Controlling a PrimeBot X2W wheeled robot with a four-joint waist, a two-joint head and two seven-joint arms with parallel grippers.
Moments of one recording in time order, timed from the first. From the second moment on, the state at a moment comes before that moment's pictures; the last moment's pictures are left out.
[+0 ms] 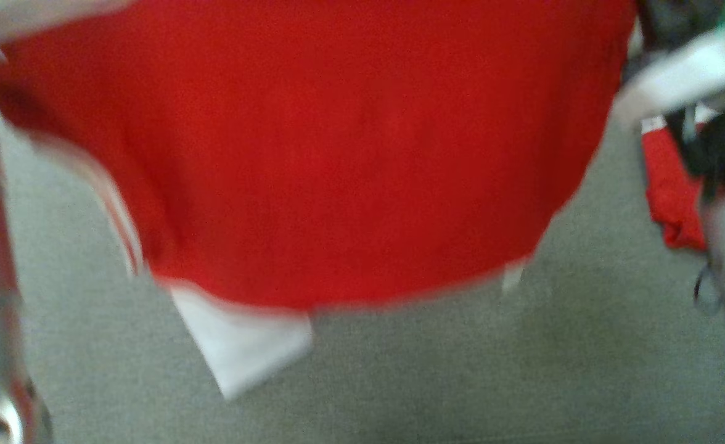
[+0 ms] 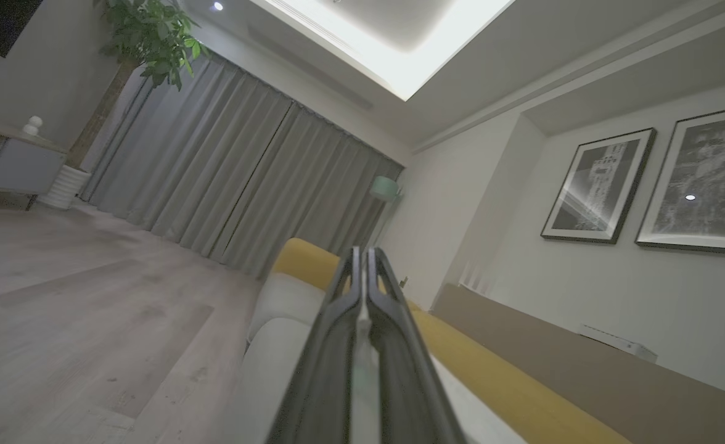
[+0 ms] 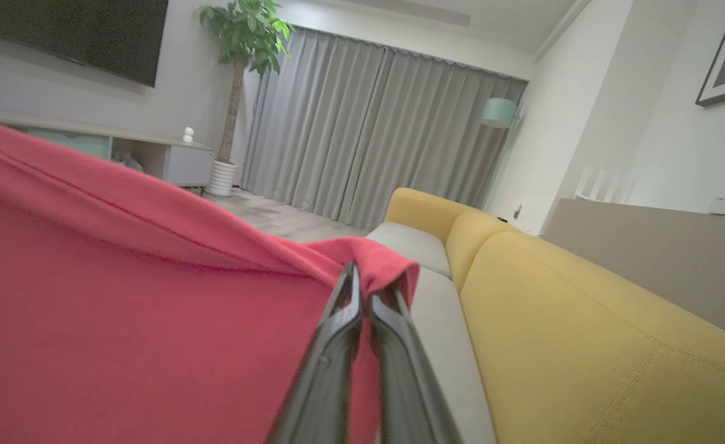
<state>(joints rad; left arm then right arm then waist) -0.79 0.28 0.03 0.09 -0.80 0.03 0.11 -0.71 -0.30 0.23 0.07 0.16 0.13 0.17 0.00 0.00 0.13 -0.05</state>
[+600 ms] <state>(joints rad) -1.46 0.33 -0.09 0.77 -0.64 -0.11 -0.13 -1.45 -0.16 0.13 0.93 -0.07 0.13 -0.22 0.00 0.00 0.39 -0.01</state>
